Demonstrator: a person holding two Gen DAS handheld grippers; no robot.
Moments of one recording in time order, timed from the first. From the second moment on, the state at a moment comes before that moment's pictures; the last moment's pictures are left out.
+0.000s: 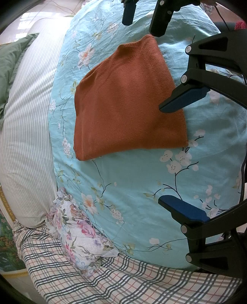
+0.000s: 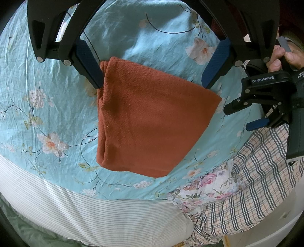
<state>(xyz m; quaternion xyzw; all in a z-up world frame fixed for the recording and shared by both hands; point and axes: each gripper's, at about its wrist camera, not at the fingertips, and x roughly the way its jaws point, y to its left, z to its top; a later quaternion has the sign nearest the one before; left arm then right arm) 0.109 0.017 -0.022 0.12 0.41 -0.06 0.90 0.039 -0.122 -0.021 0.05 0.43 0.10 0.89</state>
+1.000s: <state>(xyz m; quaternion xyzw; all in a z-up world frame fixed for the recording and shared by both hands) 0.121 0.016 -0.022 0.12 0.41 -0.07 0.90 0.048 -0.127 -0.015 0.05 0.43 0.10 0.90</state>
